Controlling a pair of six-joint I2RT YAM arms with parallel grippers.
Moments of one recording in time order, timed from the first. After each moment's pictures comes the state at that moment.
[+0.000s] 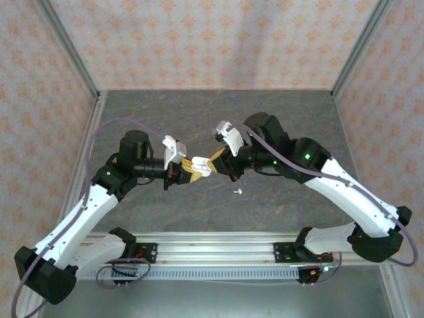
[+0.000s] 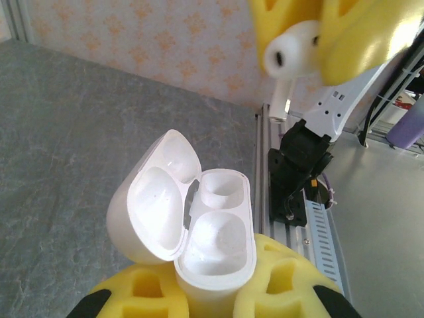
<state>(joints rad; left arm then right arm) -0.41 0.96 0.90 -0.42 0.95 0.17 0.92 1.24 1.55 -0.90 -0.32 0.10</state>
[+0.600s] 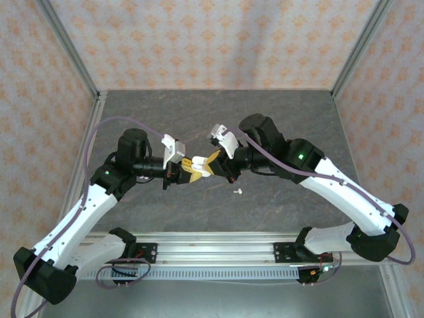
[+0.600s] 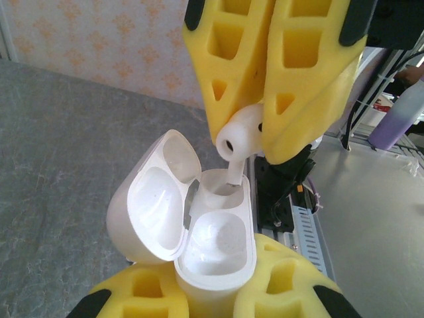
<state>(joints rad) -0.41 0.96 0.92 -0.42 1.00 0.17 0.92 1.26 1.52 -0.87 -0.36 0.02</state>
